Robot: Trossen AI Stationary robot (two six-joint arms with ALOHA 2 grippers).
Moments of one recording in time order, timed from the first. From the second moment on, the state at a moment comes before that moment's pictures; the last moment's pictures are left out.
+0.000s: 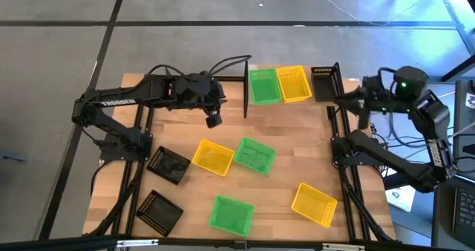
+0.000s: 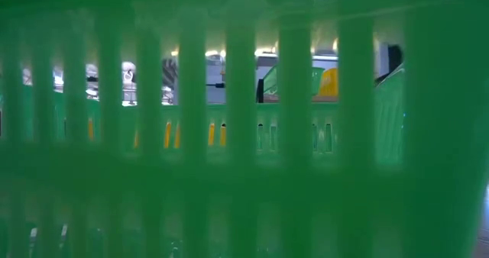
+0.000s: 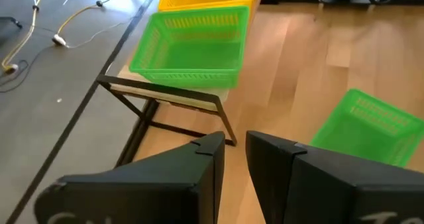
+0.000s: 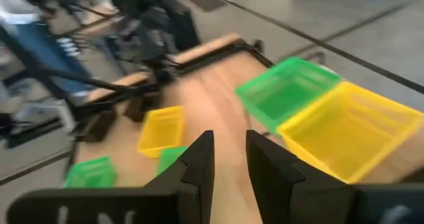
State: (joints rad) left arm 0.12 1.38 1.47 -0.68 -0.34 0.03; right arm -0.95 0.57 1.23 -1.09 -0.67 -0.01
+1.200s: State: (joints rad) left arm 0.12 1.38 1.47 -0.68 -0.32 -0.05; right arm -0.56 0.88 1.23 -0.82 -0.84 -0.13
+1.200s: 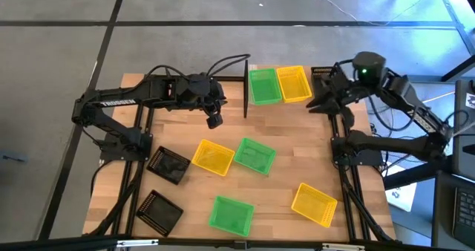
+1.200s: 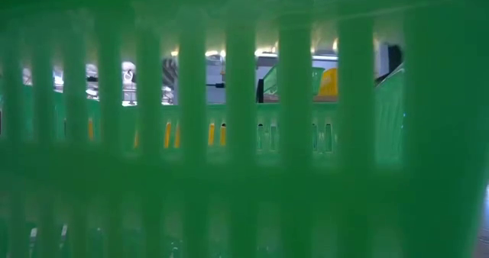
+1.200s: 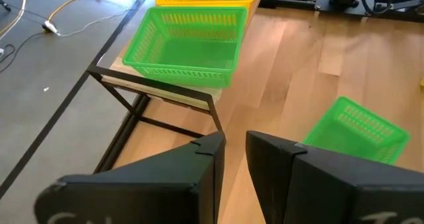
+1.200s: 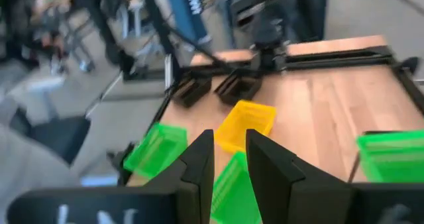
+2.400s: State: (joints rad) left arm -0.11 1.39 1.41 -0.99 -0.20 0.06; right arm 0.06 1.32 1.11 -0.95 -0.20 -0.15
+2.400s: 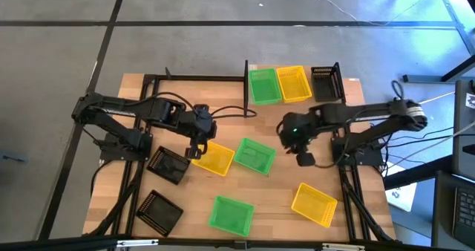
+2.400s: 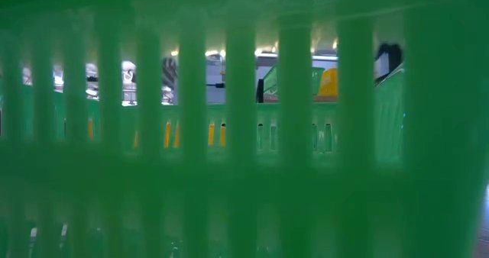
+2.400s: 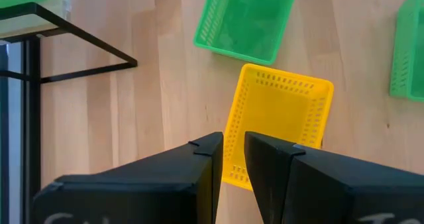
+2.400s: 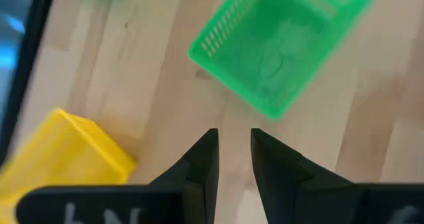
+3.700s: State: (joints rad) left arm -0.11 1.39 1.41 -0.98 -0.20 0.06; right arm 0.13 1.67 1.08 -0.72 -0.19 -0.66
